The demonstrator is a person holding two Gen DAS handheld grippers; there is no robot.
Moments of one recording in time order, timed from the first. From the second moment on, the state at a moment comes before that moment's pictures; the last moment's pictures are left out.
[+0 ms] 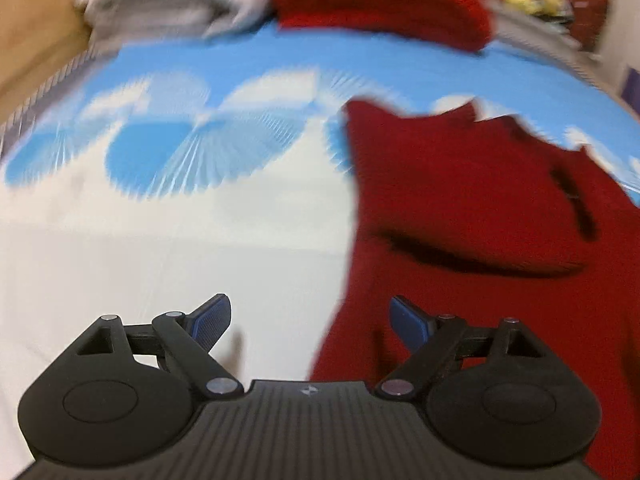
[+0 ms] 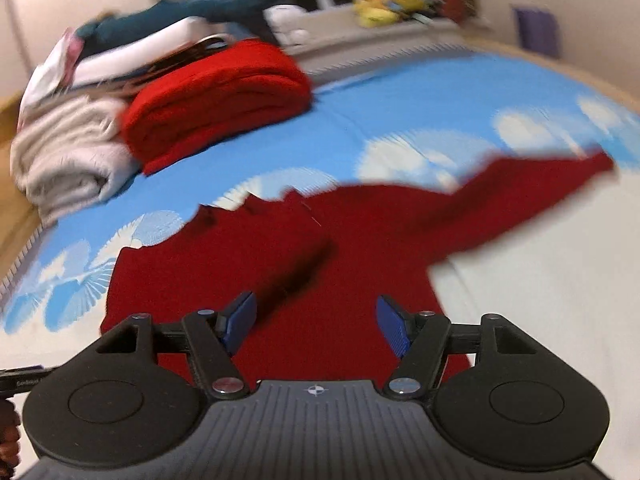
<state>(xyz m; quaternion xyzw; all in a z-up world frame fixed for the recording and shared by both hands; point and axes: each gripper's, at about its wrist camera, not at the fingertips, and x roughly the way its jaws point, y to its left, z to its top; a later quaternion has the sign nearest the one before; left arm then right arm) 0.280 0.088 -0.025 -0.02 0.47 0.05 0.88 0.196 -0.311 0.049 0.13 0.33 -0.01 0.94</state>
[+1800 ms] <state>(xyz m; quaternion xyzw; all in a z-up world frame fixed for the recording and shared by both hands) 0.347 0.091 -0.056 -0.08 0.47 0.12 0.87 0.289 -0.365 -0.047 0.20 0.35 -0.15 0.90</state>
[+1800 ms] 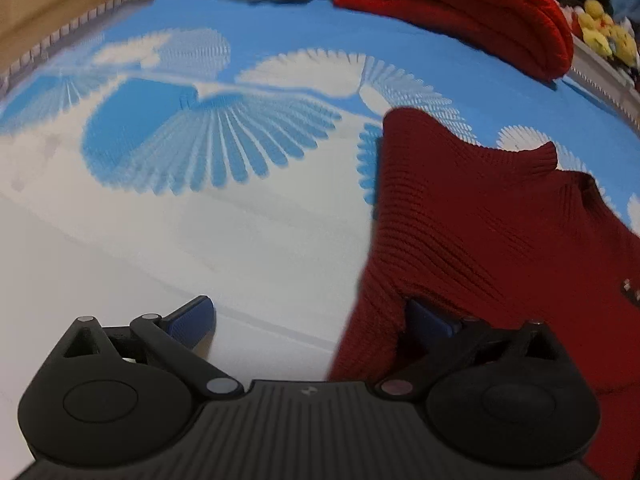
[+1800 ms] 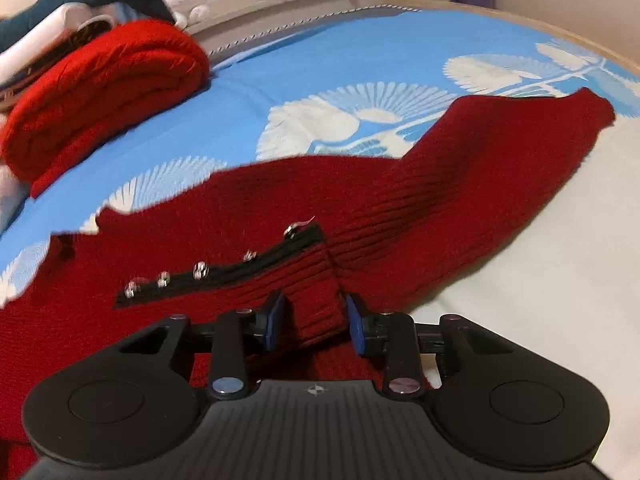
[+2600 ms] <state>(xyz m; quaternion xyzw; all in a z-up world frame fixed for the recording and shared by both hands) 0.330 0.119 -0.047 -0.15 0.51 0.12 0.84 0.237 -0.607 -0.087 0.50 0.13 -0.23 0.82</state>
